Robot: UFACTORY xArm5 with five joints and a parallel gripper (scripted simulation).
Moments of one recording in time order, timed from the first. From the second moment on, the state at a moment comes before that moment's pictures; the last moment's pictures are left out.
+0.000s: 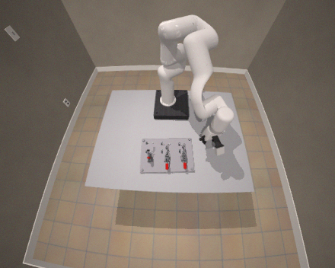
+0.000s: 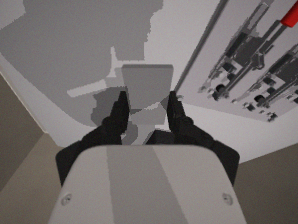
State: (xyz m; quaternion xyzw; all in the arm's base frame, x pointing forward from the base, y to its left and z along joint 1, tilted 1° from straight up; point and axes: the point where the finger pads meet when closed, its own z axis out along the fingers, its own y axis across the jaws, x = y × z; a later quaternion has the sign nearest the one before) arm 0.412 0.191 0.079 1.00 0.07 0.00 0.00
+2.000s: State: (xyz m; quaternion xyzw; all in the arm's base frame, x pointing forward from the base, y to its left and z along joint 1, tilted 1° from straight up) arm 0.411 0.191 0.084 1.00 -0.06 0.00 0.00
